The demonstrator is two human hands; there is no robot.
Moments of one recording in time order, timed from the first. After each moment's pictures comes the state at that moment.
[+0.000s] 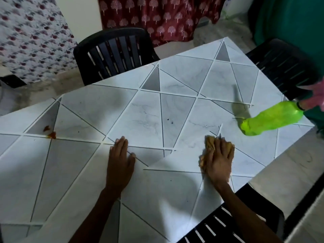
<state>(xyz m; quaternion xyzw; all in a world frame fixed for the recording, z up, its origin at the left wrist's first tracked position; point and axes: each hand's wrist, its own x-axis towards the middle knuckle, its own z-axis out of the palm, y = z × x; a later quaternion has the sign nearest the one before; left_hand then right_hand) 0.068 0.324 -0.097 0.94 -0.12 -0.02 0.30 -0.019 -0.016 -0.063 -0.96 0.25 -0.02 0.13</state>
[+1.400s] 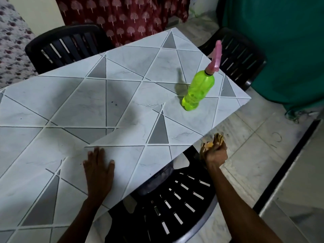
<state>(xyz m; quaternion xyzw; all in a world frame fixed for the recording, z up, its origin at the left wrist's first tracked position) -0.092 0.205 -0.096 0.97 -0.05 -0.02 0.25 -0.157 -0.192 -0.075 -0.70 0.59 -0.21 0.35</state>
